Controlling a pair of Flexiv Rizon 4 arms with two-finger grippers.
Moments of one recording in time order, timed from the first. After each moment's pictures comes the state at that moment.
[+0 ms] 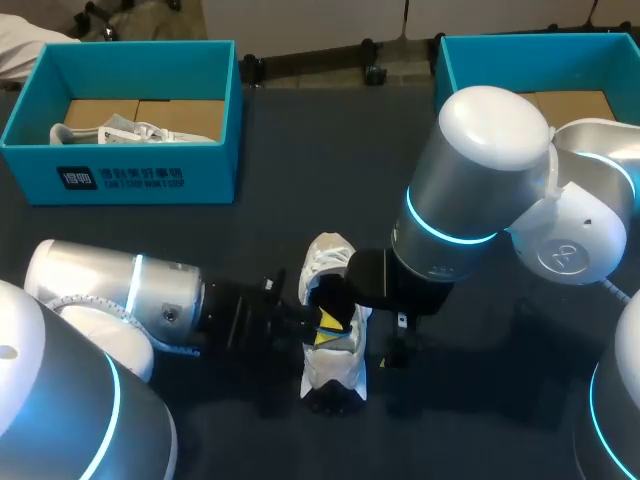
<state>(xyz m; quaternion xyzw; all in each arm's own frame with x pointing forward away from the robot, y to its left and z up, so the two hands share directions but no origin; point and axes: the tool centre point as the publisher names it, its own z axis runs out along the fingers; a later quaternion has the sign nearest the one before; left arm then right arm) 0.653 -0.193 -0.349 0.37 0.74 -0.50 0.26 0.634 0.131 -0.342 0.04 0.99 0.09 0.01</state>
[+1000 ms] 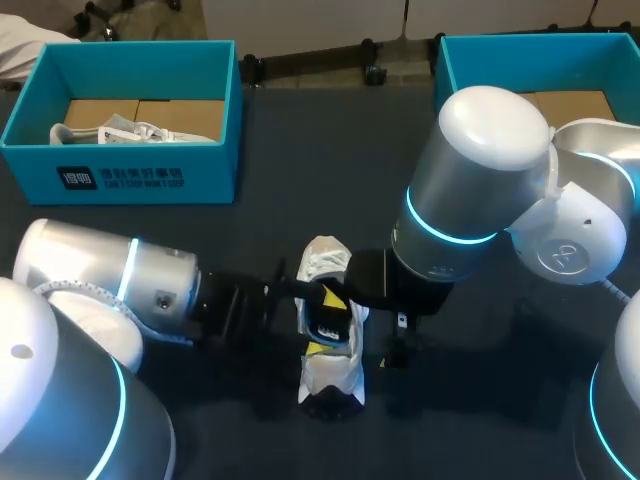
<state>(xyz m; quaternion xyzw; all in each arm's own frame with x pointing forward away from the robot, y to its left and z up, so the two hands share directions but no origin) 0.643 -0.187 -0.320 0.39 0.74 -0.50 0.24 0.634 0.131 -0.342 0.04 0.99 0.09 0.01</state>
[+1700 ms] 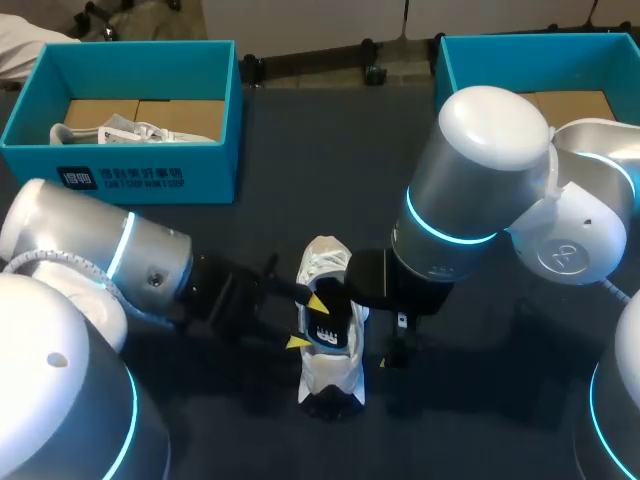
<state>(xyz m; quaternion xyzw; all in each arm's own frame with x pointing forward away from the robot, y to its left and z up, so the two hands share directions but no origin) 0.645 -0.162 -0.324 0.41 0.77 -0.45 0.19 0.634 0.131 -0.342 0.04 0.99 0.09 0.01</state>
